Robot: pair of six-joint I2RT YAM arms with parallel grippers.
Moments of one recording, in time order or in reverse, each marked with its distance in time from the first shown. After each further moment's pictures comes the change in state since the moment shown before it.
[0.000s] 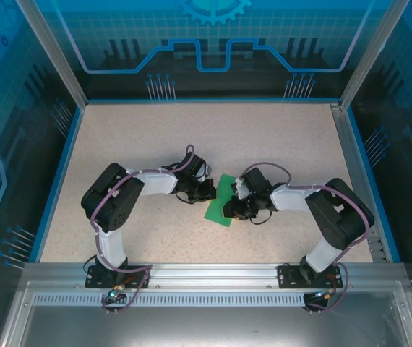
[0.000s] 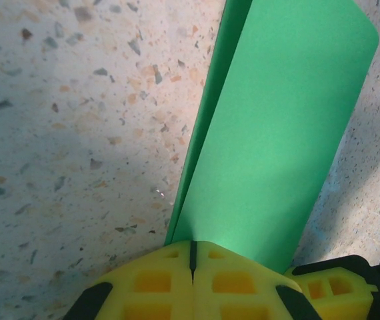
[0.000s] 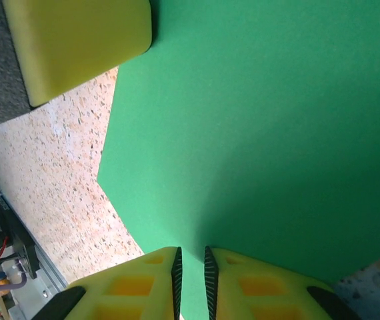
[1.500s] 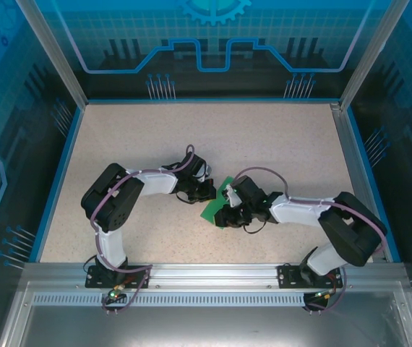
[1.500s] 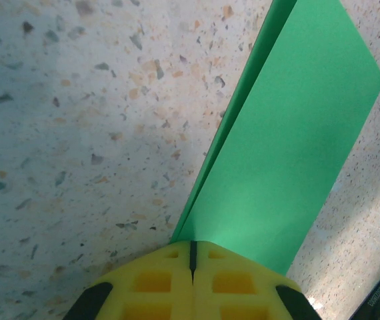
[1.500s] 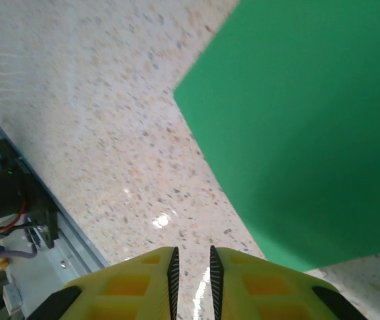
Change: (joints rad) left arm 0.000 -0.002 0.004 -0.013 0.000 0.001; right arm 0.184 -0.125 -0.038 0.019 0.075 0.105
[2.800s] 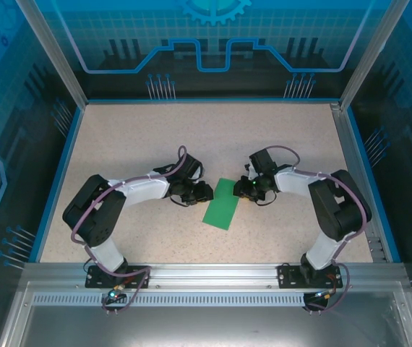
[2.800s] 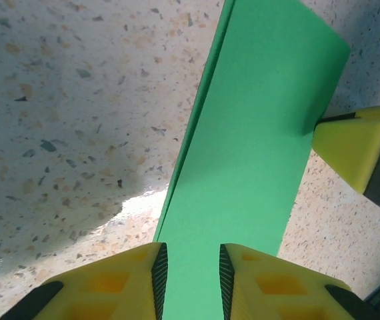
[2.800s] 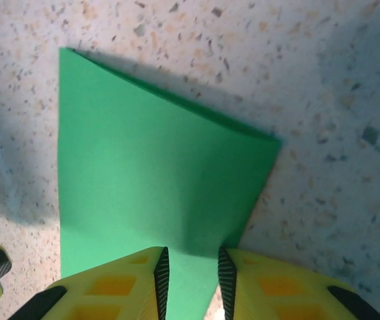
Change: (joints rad) left arm -0.024 -0.182 -0.061 -0.124 -0.108 -0.056; right arm -0.340 0.200 0.251 -0.225 0.123 -0.107
